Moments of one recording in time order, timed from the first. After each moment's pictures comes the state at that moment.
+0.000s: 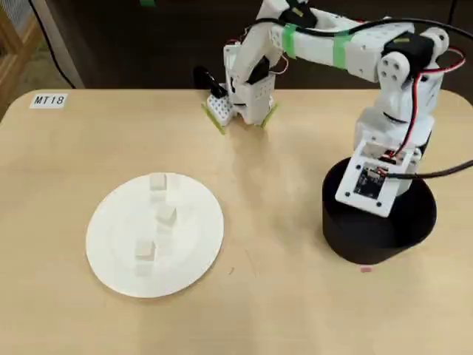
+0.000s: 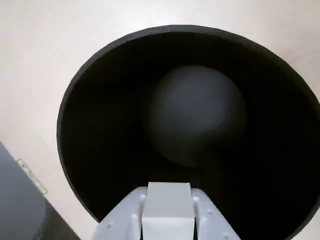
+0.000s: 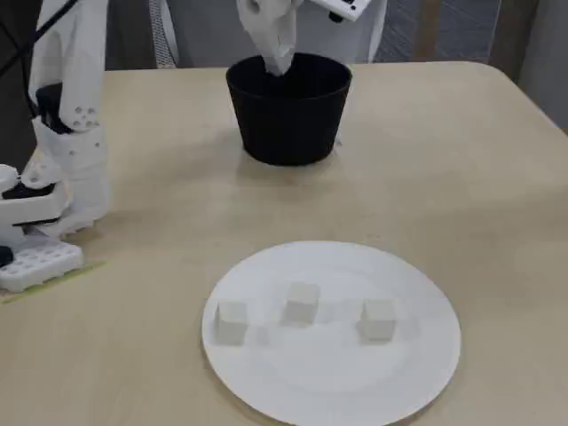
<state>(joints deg) -39.5 68.5 48.1 94.7 -23.6</state>
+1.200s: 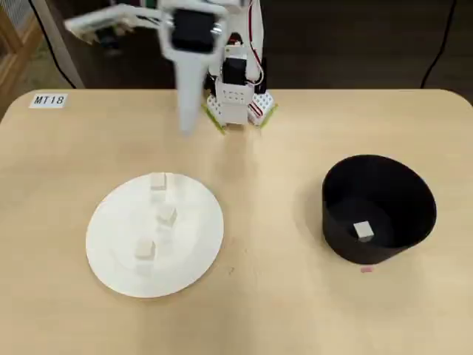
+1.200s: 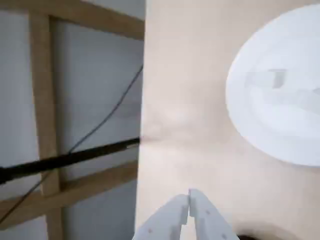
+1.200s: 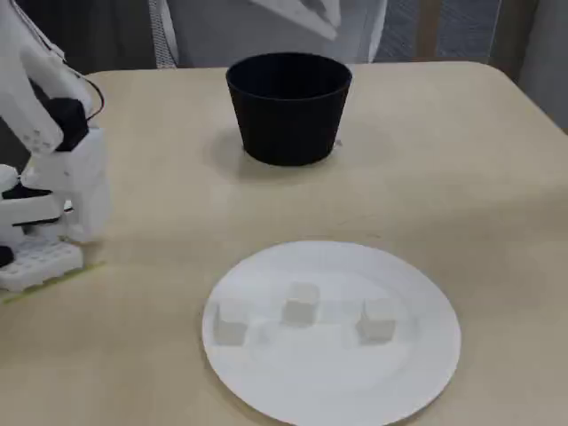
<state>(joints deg) 12.2 116.6 81.3 78.3 -18.5</state>
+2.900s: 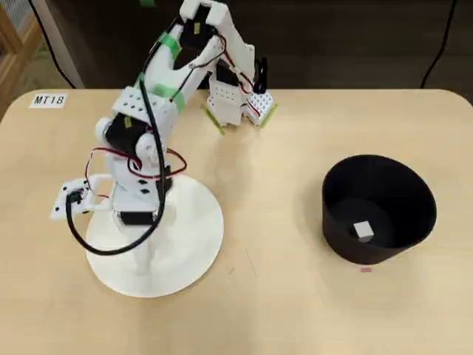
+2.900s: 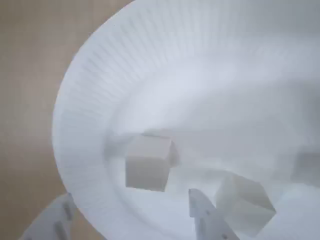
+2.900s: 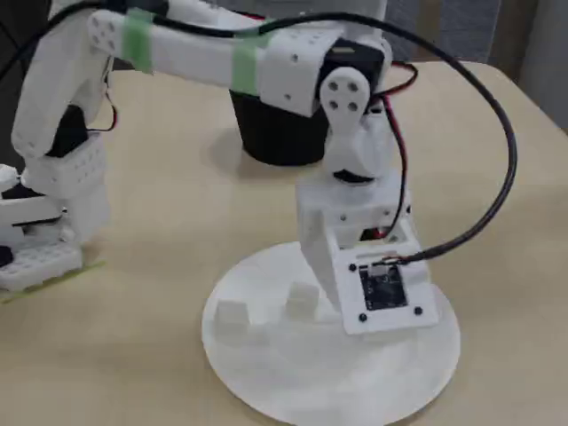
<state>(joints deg) 25.8 60.6 62.6 80.4 -30.4</state>
